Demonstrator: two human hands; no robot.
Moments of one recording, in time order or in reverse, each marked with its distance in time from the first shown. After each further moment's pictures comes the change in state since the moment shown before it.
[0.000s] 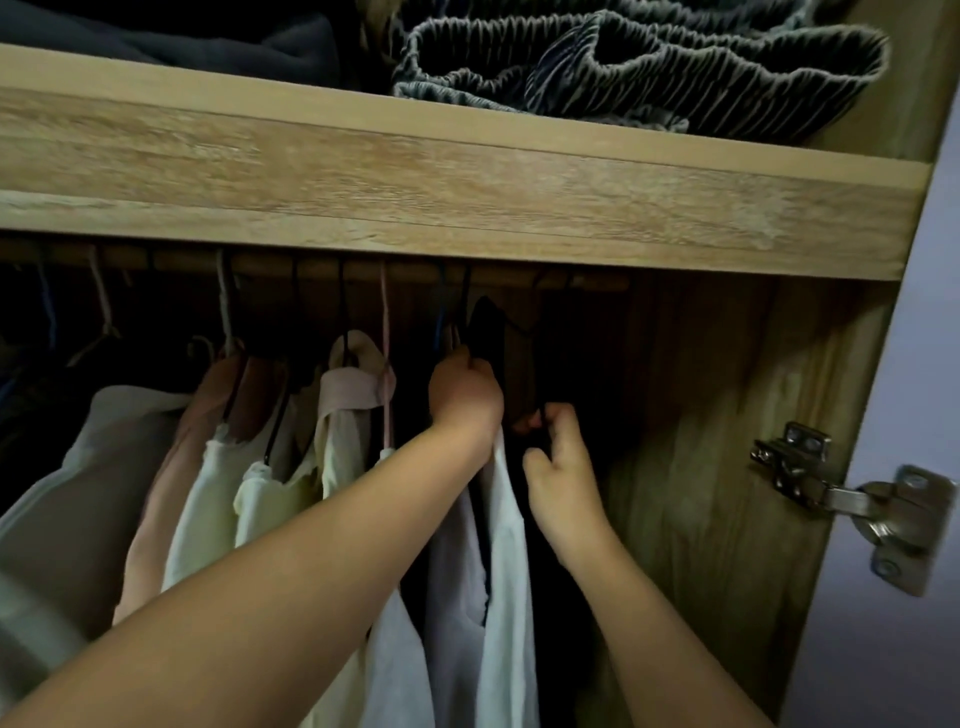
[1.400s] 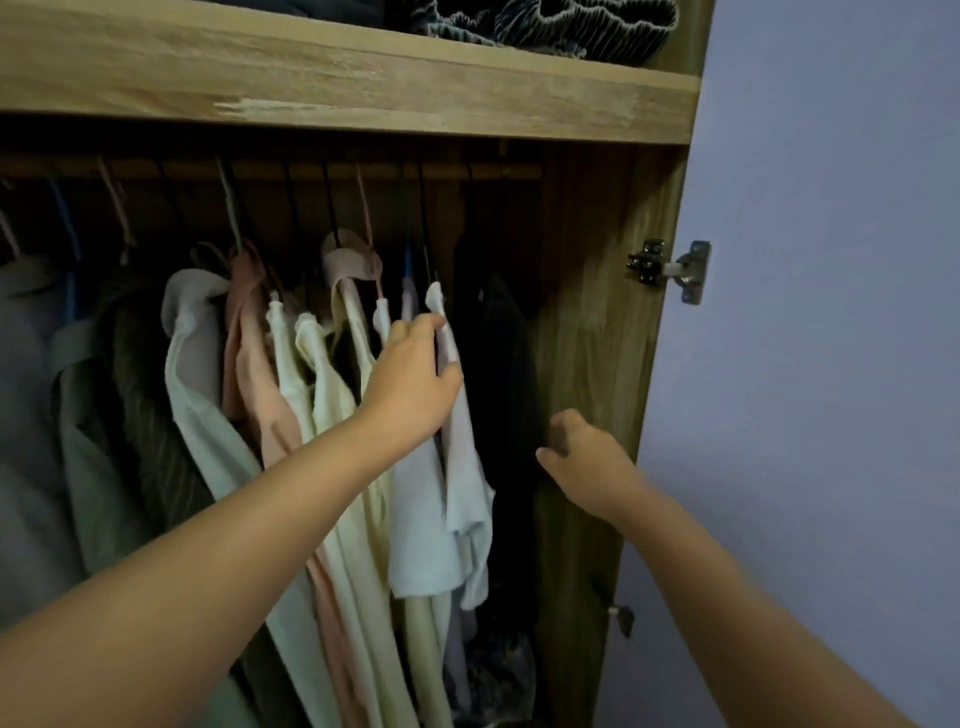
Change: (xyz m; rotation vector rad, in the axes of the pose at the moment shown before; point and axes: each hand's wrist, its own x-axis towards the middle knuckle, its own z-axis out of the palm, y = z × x) left_hand -0.167 0.003 -0.168 0.683 -0.474 0.478; right_hand -0.210 -0.064 -0.005 -0.759 -0.115 0.488
